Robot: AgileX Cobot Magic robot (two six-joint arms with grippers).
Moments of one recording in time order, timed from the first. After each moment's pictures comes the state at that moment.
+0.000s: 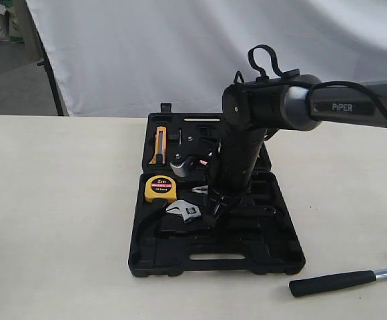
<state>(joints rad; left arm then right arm) 0.13 0.00 -0.01 0.02 0.10 -0.31 0.66 2.17 -1.60 0.05 0.95 -0.67</state>
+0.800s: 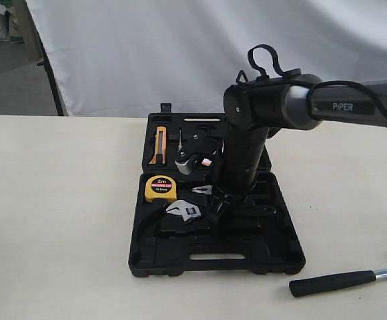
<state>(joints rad) 0.13 0.00 -0.01 0.02 0.10 -0.31 0.65 2.17 -1.61 0.00 0.96 -0.59</state>
